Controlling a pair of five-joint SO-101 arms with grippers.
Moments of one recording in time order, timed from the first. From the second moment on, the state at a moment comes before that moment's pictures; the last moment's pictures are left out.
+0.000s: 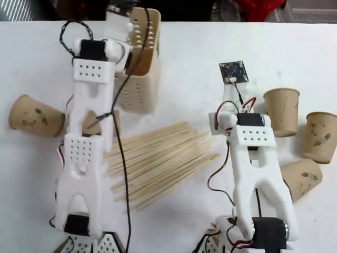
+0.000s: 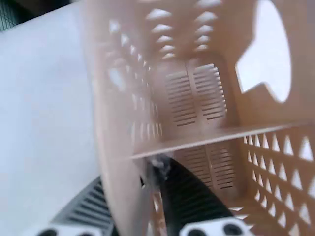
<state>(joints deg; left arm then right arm) 0.1 57.5 -85.2 94.8 -13.6 -2.5 -18.7 37.0 51.7 11.6</state>
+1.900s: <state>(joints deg) 12.3 41.1 -66.5 99.1 -44.2 0.4 -18.7 37.0 51.7 11.6</state>
